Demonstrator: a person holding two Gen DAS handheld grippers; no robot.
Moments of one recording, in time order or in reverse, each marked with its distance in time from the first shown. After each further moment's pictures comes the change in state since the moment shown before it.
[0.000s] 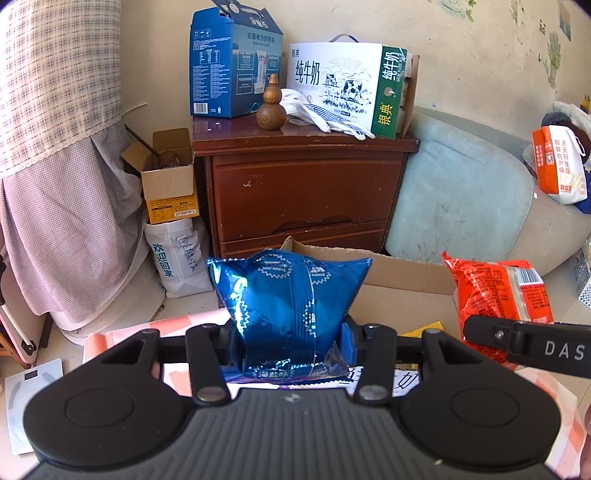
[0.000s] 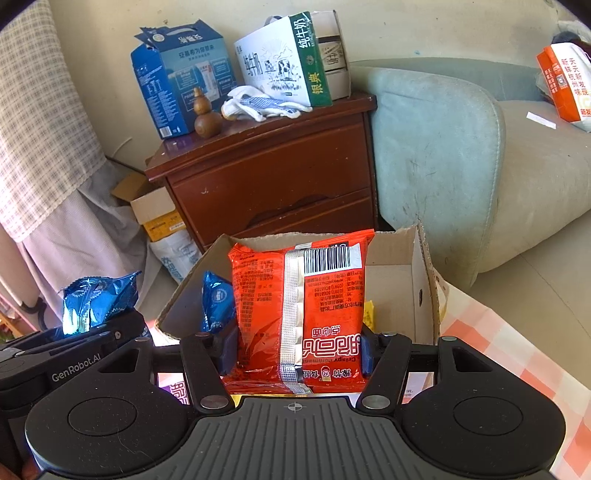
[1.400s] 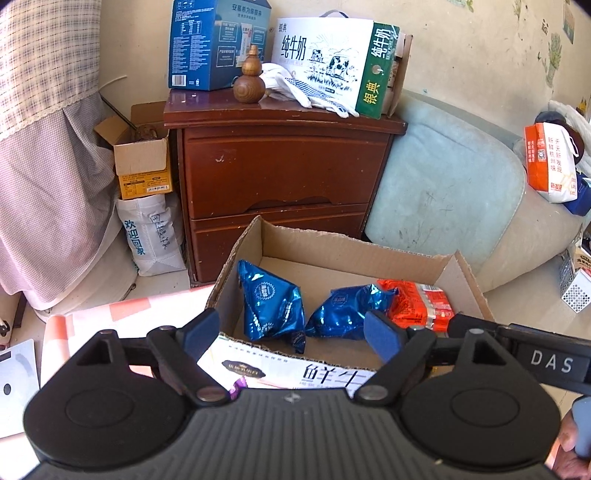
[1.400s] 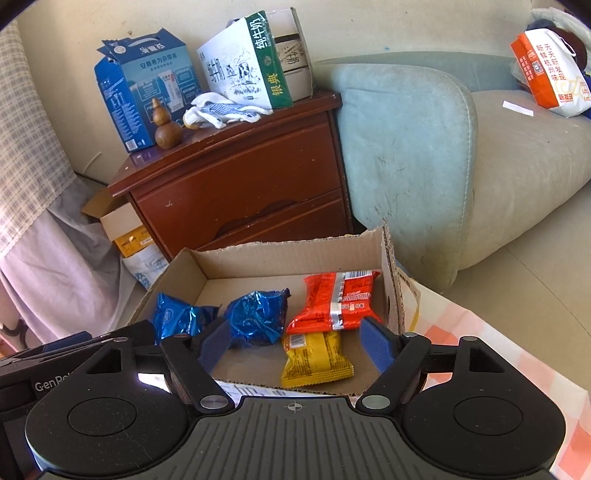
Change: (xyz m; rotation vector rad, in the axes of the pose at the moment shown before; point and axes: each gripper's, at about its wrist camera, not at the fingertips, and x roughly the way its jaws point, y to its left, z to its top) left arm 0.023 -0.016 -0.003 -0.042 0.085 -0.057; right arm 0.017 -0.021 -0.002 0.024 0.007 -0.033
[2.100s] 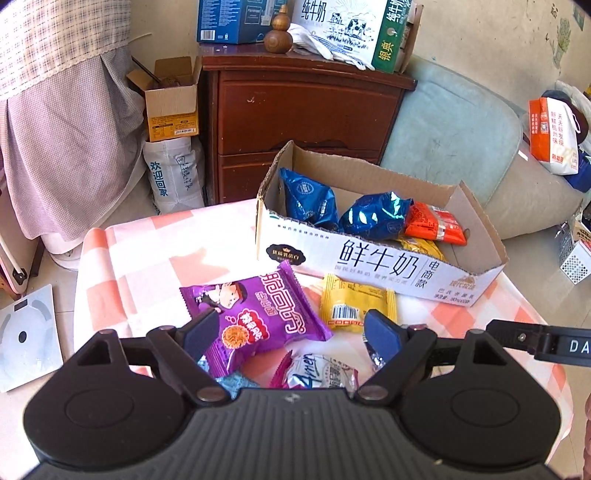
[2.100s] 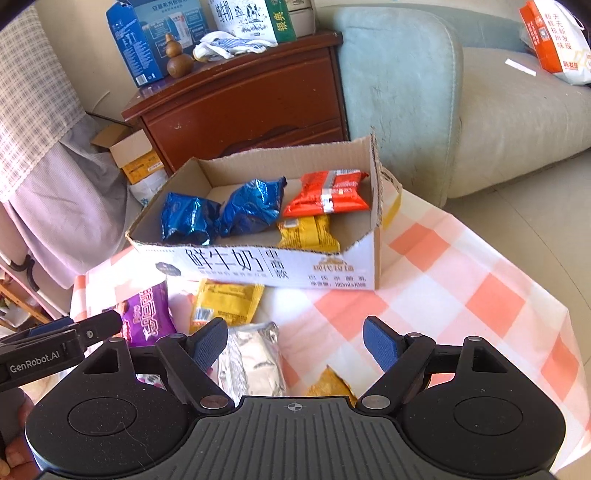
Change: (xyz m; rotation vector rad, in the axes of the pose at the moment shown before) left arm -0.048 0.036 -0.073 -0.011 0.118 0.010; right arm -0.043 -0.015 -0.064 0.002 0.195 -0.019
